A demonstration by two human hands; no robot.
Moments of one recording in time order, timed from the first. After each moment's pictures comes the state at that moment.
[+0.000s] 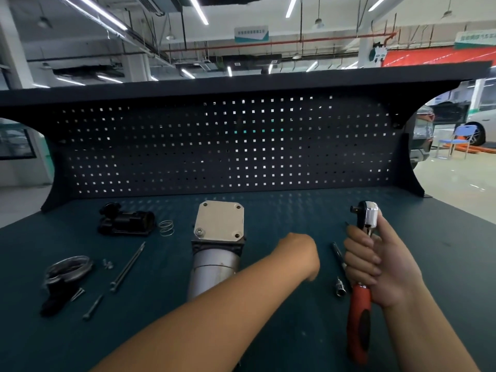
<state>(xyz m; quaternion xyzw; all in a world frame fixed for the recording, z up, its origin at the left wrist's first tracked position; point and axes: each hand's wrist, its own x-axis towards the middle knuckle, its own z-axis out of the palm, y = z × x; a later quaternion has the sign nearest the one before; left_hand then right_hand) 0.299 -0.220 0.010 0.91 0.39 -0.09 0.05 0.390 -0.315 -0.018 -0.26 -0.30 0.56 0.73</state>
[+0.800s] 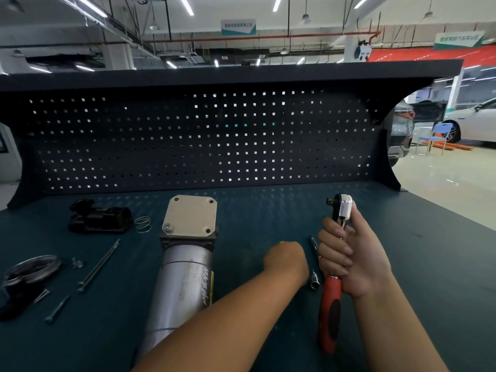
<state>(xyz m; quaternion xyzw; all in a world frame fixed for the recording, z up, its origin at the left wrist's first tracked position) 0.333 -0.224 -0.042 0.90 0.41 0.05 0.10 0.392 -0.316 -0.017 -0.24 -0.29 0.56 0.74</state>
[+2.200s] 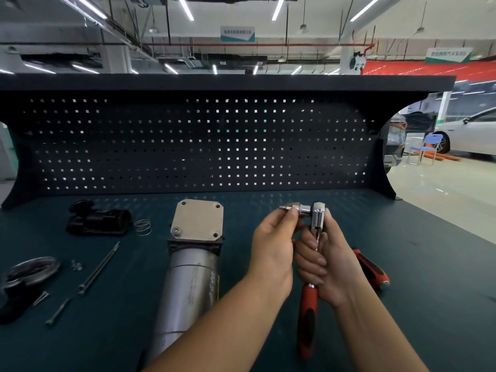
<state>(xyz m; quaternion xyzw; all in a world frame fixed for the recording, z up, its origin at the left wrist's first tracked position) 0.275 -0.254 0.006 0.50 0.18 0.44 0.72 0.356 -0.300 -0.015 -0.32 -0.32 0.51 0.73</state>
